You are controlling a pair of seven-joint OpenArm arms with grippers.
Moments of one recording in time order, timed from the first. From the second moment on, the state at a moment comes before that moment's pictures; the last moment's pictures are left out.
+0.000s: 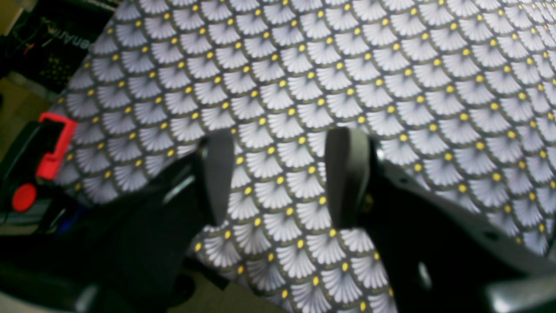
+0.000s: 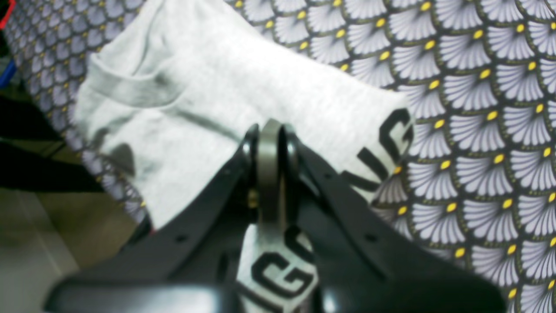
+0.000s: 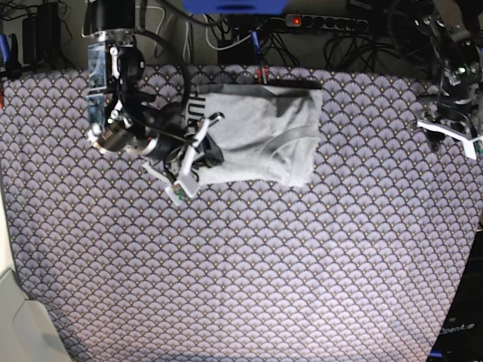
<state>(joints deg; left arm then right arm) 18.3 -9.0 -34.4 105.5 -17.2 -6.9 41.4 -3.4 1.8 -0.9 99.3 25.8 32.6 -60.3</state>
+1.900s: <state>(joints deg) 30.0 -9.5 3.7 112.1 -4.8 -6.6 49.2 -4.8 7.7 15.7 111.4 25.6 32.8 -62.7</state>
